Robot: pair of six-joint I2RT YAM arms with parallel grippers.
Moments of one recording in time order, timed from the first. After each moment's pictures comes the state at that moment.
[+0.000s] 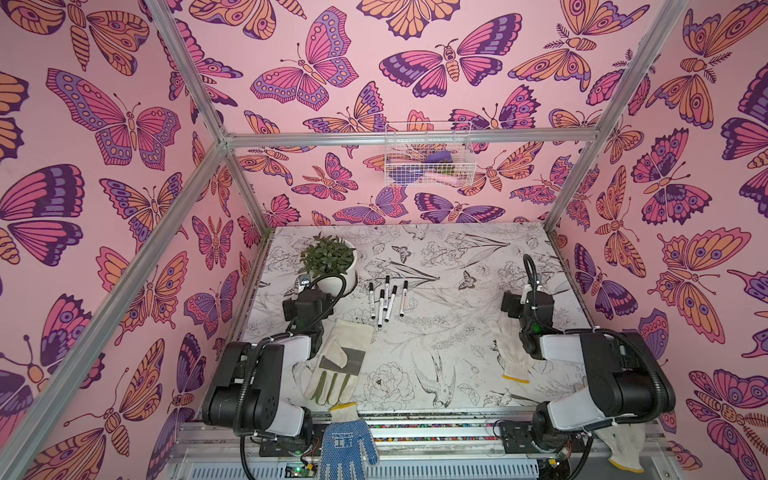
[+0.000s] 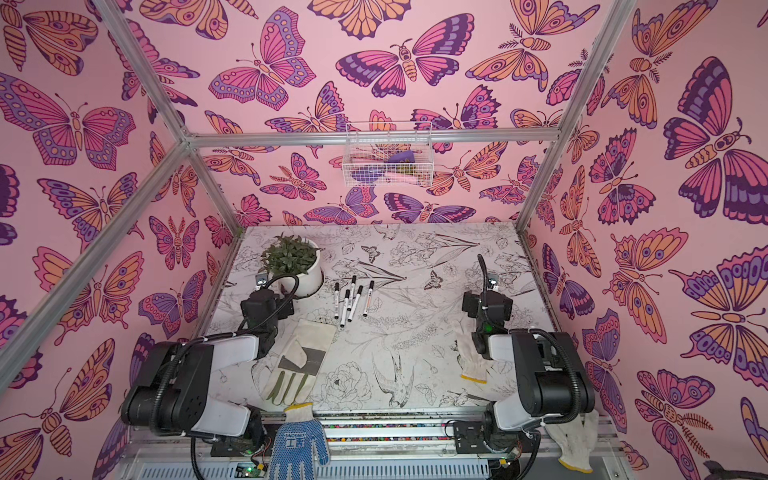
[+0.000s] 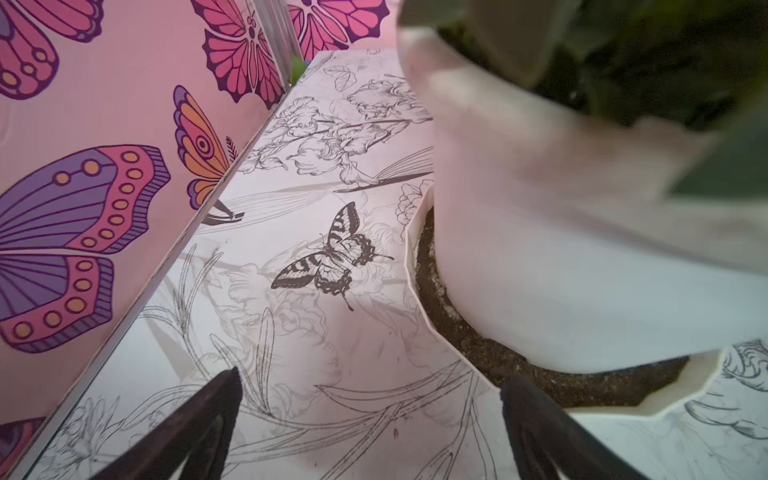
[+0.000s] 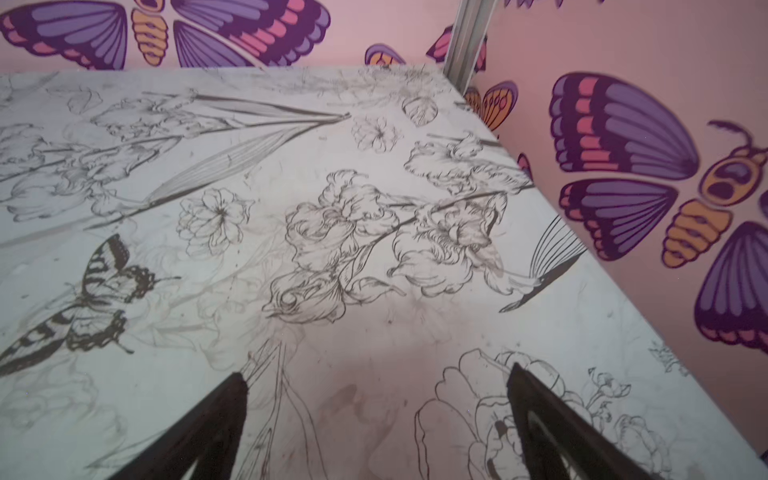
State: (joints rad) left arm -0.07 1.49 0.43 0.57 -0.37 -0.05; right arm 0.02 1.52 0.39 0.69 0.25 0.05
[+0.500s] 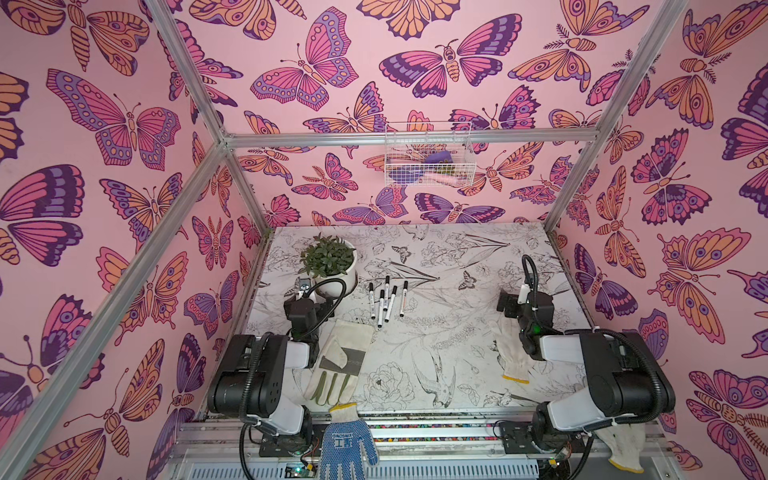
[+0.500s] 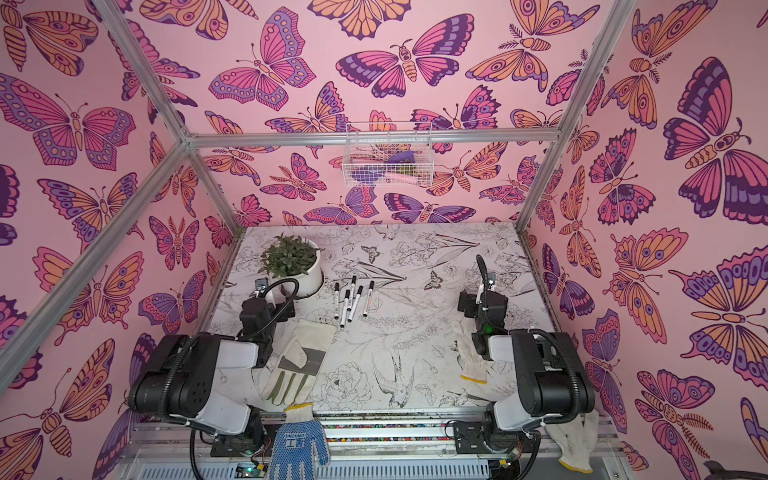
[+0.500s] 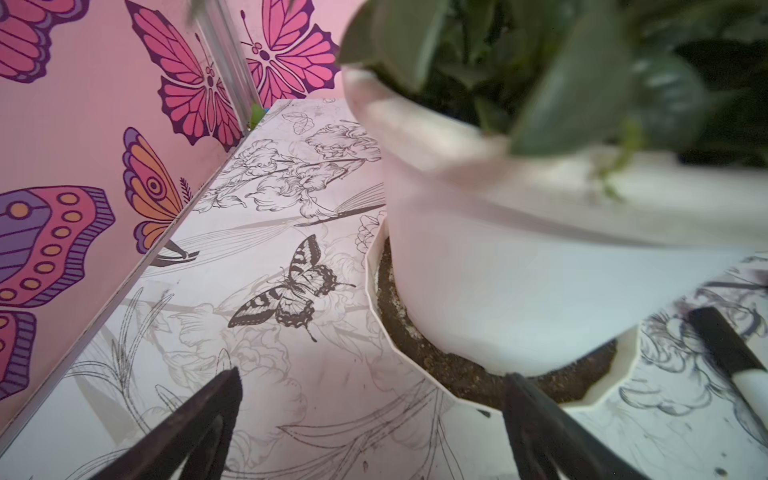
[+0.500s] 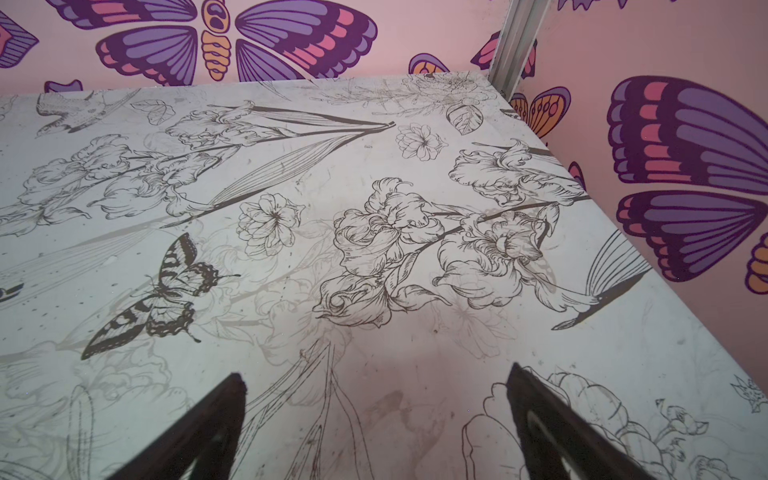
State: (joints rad) left arm -0.05 1.55 0.32 0.88 -0.20 0.02; right arm 0.02 1.52 0.38 0.72 0.17 0.06
